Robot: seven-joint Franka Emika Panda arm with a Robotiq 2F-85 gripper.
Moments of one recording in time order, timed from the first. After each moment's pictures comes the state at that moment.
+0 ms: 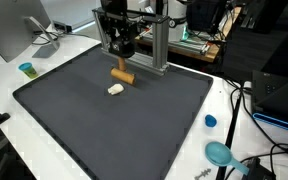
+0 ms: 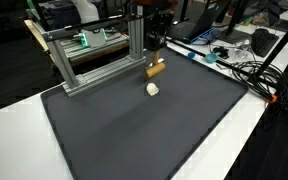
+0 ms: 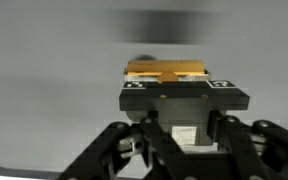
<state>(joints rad) 0.06 0.09 0.02 -2.11 -0.12 2.25 0.12</state>
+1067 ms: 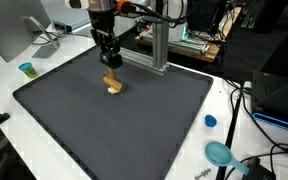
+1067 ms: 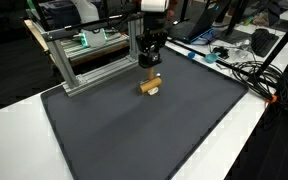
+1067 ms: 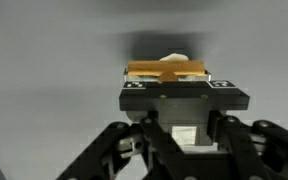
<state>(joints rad) 0.01 0.21 -0.02 -2.11 -0.11 2.39 0.15</state>
